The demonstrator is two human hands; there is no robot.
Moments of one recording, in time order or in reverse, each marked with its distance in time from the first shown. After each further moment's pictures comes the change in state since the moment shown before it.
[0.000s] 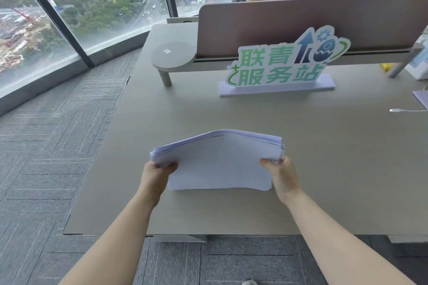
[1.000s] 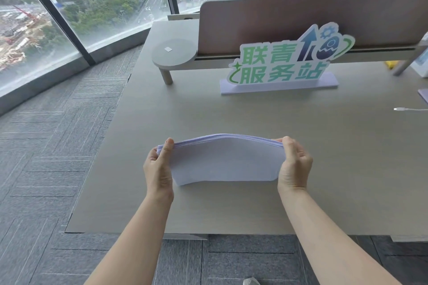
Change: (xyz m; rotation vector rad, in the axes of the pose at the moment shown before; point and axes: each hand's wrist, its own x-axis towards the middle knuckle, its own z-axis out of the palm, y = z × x) left_hand -0.010 0.016 0.026 -0.412 0.169 0.152; right_hand -0.004 -0.025 0.018 0.189 0.403 -0.265
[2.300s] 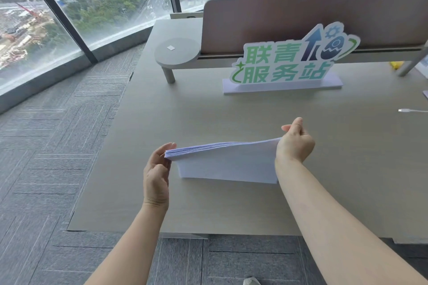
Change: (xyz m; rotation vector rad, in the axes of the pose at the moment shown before) left_hand -0.003 -0.012 -0.027 -0.035 -0.207 0.103; right_hand 0.043 -0.008 0.038 -0.263 0.338 0.116
